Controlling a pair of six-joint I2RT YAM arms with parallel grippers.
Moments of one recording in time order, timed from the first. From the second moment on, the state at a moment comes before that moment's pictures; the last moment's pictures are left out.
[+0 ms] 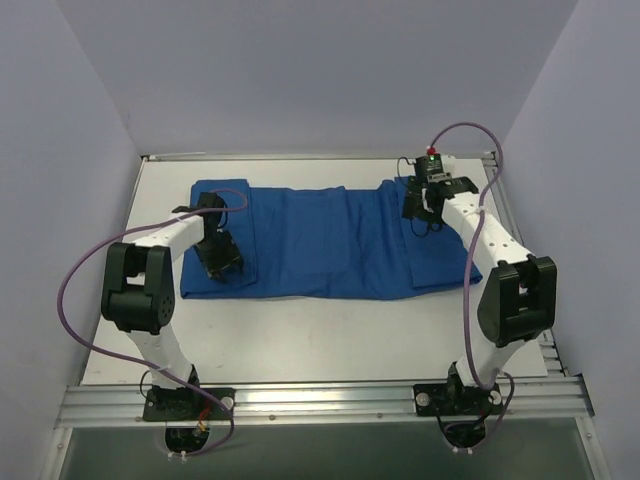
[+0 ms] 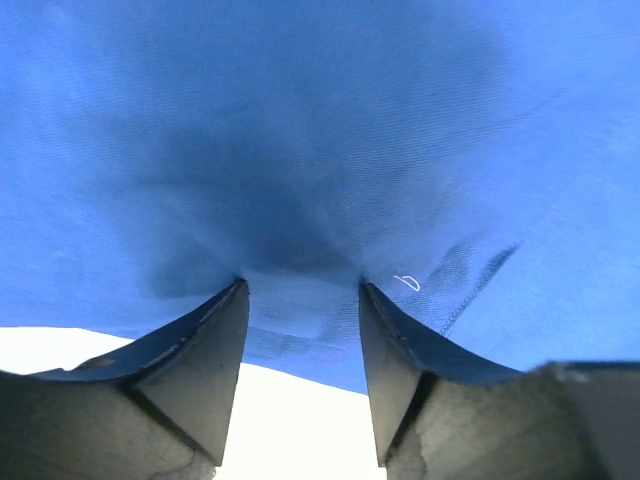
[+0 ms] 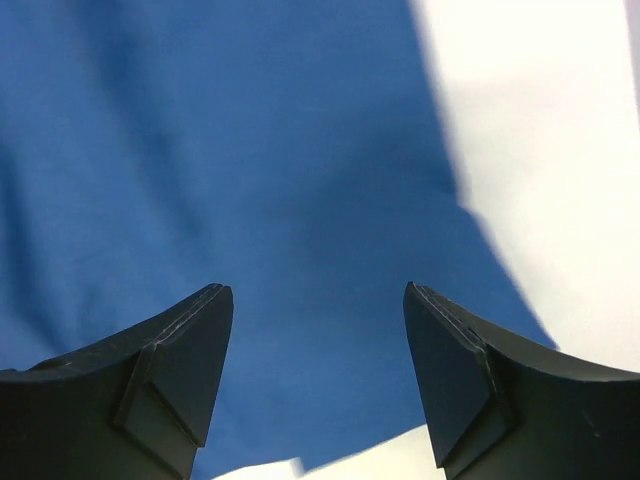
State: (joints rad) left arm -0.14 1.83 1.21 -0.80 0.03 -0.65; right arm 0.16 1.67 1.35 -0.70 0.35 0.37
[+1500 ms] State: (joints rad) left arm -0.21 2.03 1.49 -0.80 -0.05 -0.60; right arm 0.21 2.02 1.40 -0.57 0.36 0.32
